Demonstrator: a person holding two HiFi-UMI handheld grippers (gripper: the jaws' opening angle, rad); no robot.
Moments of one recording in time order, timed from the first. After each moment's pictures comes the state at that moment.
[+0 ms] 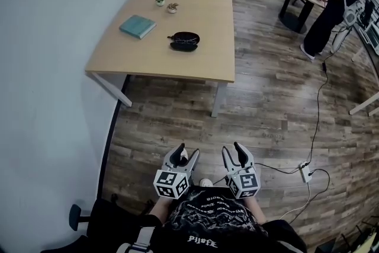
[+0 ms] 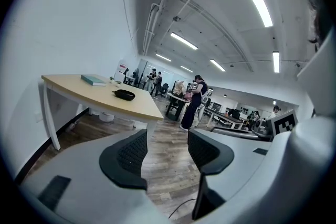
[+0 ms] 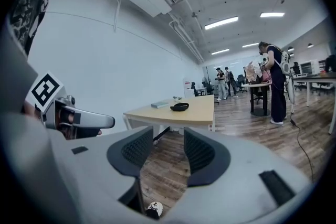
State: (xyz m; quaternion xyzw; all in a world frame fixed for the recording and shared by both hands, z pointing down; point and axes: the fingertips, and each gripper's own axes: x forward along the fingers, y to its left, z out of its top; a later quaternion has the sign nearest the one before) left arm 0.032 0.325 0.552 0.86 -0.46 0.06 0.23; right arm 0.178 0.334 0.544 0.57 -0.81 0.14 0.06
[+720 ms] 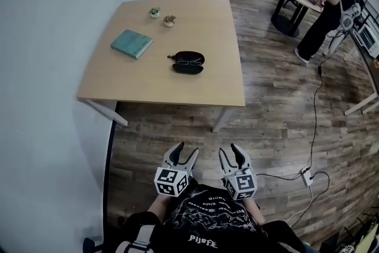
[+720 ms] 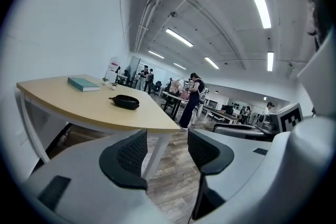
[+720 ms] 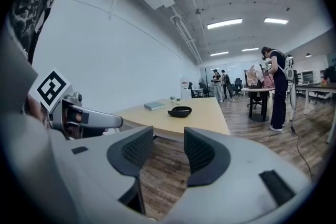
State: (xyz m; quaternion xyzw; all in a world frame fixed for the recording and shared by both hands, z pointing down) left arm -0.036 0.137 0.561 0.88 -0.41 0.08 0.22; right arm 0.095 0.167 0.542 0.60 -0.79 0.13 0.08
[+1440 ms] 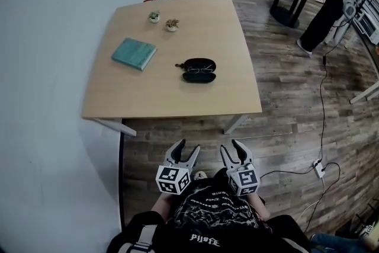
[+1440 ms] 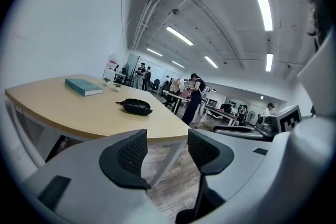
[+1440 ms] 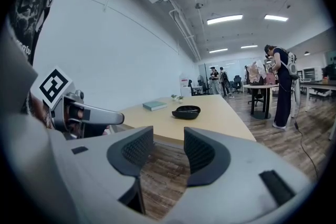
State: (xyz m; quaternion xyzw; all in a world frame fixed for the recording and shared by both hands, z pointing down) left arm -0.100 0.036 0.569 0.89 -0.39 0.09 0.22; right arm 0.027 0.074 0.557 0.61 -0.78 0.14 0.08
